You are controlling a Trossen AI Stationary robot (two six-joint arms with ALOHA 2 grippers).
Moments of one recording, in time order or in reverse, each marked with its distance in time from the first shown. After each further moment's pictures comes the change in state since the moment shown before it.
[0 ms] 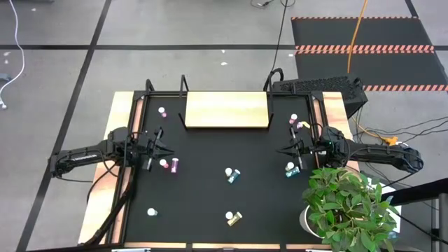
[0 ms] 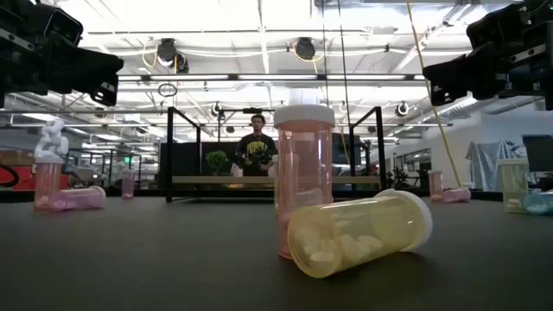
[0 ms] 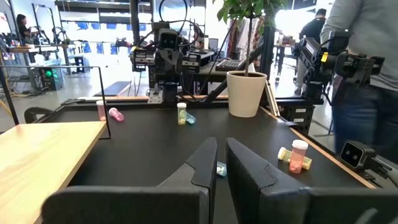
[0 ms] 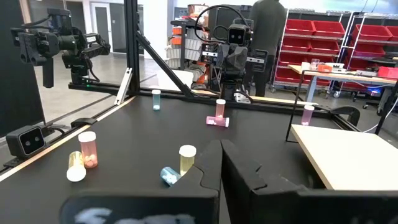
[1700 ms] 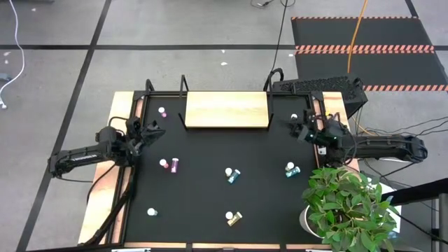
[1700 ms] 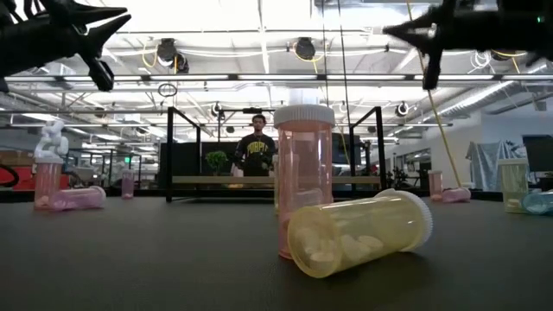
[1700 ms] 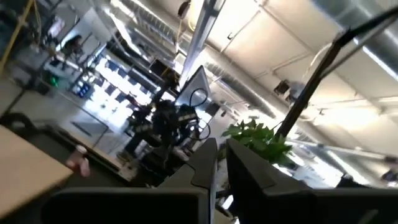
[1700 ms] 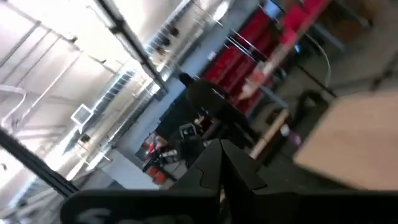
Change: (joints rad) left arm 0.002 0.002 0.000 0.402 -0.273 -0.730; right arm 0.068 0.259 0.219 0.276 0.555 0.908
